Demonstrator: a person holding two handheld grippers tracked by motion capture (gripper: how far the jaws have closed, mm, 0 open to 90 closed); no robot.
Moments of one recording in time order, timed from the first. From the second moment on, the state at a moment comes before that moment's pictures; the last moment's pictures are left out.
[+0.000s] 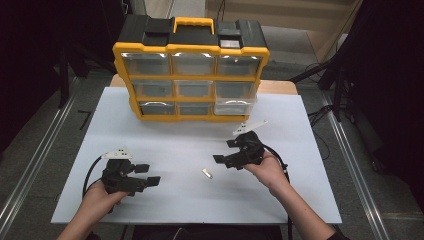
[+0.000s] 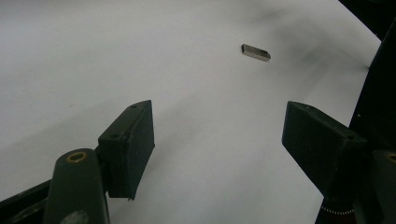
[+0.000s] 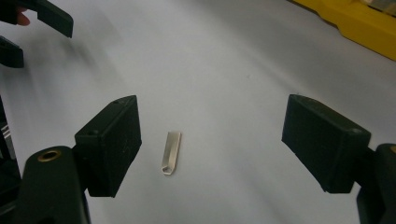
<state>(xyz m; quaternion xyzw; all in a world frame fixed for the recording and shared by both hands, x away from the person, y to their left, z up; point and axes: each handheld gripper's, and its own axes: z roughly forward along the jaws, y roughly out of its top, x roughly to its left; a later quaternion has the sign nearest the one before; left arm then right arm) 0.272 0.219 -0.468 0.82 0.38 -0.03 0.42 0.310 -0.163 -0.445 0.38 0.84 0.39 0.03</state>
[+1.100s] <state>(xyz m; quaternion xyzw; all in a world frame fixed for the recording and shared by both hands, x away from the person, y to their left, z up) 0.272 0.219 -0.468 0.82 0.37 -0.04 0.42 0.314 -0.131 -0.465 0.38 0.85 0.37 0.01</state>
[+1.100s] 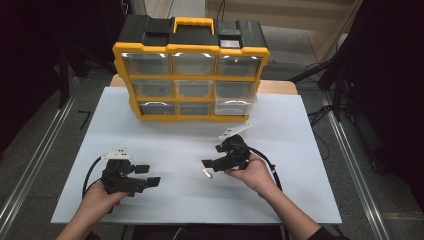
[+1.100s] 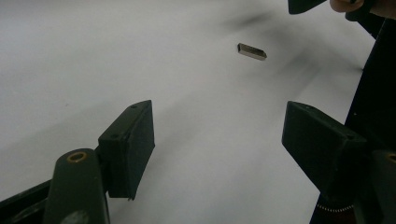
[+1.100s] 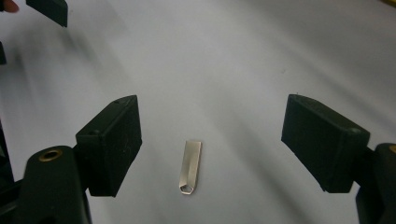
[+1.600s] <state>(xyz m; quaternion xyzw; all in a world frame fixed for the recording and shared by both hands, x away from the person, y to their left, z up) 0.271 0.219 -0.467 0.83 0.37 -0.04 0.42 0.305 -0.122 -0.486 0.38 0.86 0.34 0.00</state>
